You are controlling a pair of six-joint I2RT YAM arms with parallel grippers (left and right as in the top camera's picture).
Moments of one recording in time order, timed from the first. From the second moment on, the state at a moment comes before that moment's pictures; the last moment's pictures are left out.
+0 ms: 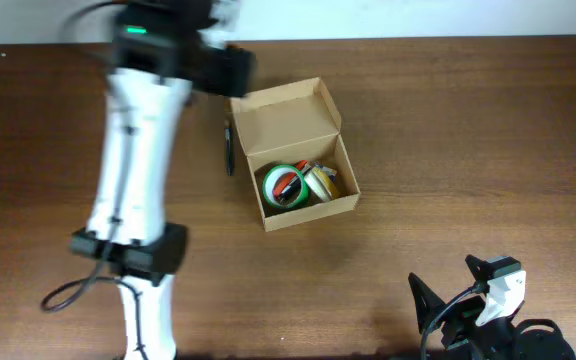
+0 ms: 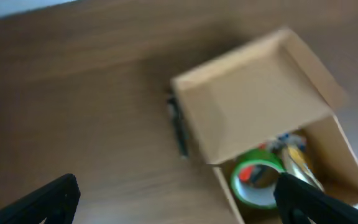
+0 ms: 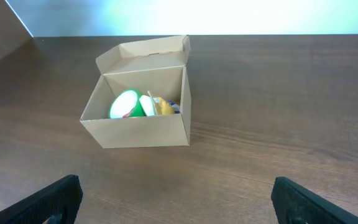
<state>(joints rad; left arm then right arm) -0.23 2.20 2.82 -1.68 -0.04 -0.08 0.67 0.15 0.74 -1.00 0.27 0.31</state>
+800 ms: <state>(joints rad) -0.08 2.19 2.04 -1.33 0.06 -0.28 0.67 0.15 0.74 -1.00 0.27 0.31</state>
